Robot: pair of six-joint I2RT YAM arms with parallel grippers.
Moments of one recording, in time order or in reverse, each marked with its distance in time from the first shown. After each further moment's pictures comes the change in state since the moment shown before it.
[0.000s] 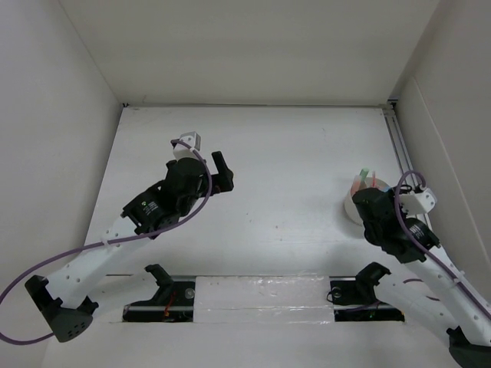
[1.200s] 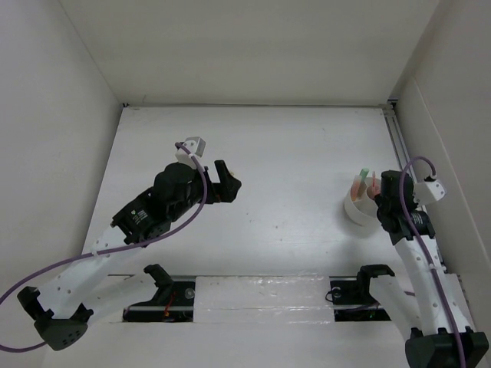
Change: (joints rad) left arm 0.000 -0.087 -0.034 0.044 0.238 0.063; right arm -0.564 0.086 -0.082 0.289 -0.373 -0.369
